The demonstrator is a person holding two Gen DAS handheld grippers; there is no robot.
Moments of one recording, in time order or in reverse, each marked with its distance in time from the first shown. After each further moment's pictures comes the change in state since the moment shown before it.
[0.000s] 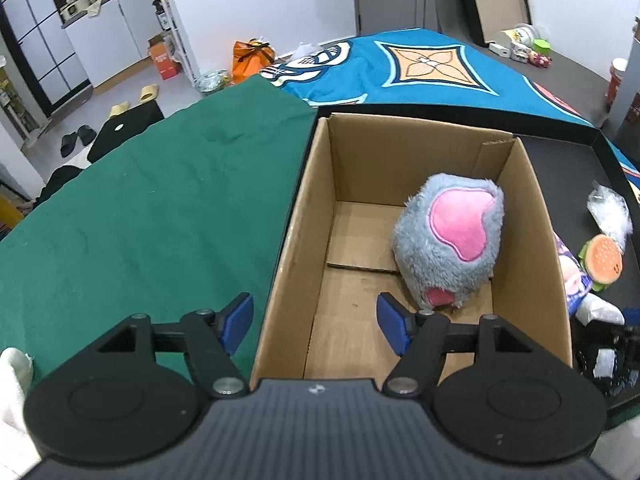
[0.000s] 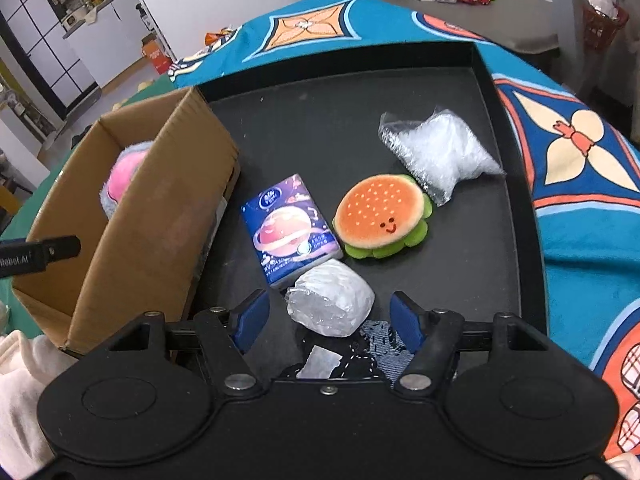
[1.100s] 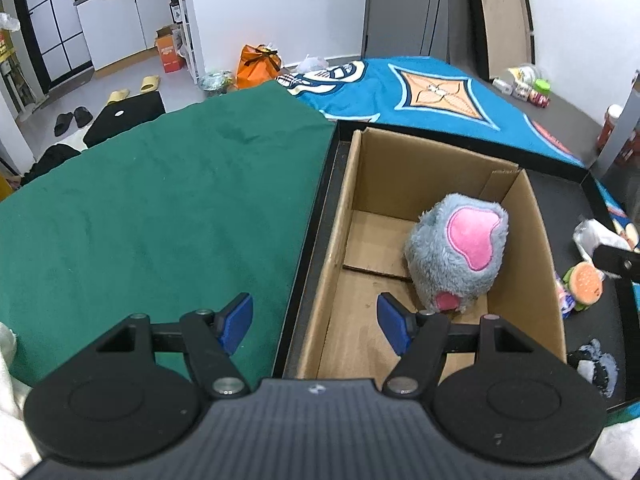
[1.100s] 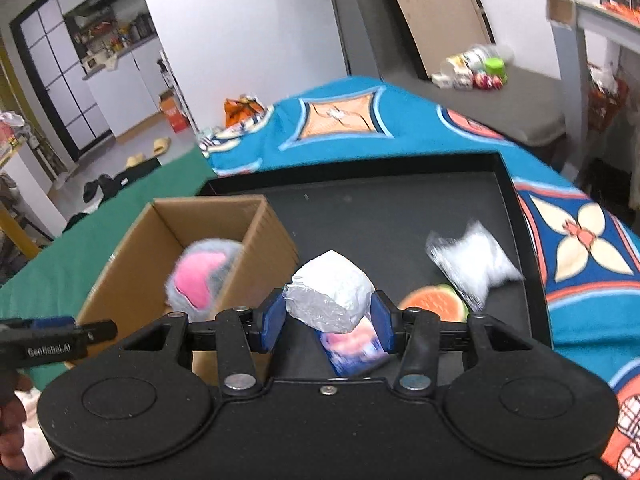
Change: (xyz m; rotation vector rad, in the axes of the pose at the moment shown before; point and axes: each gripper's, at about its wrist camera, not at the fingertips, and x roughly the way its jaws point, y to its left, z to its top) left arm -0.015 0.042 -0.013 -0.105 -0.051 -0.096; right arm -0.040 0.048 0.037 -0.038 -0.233 0.007
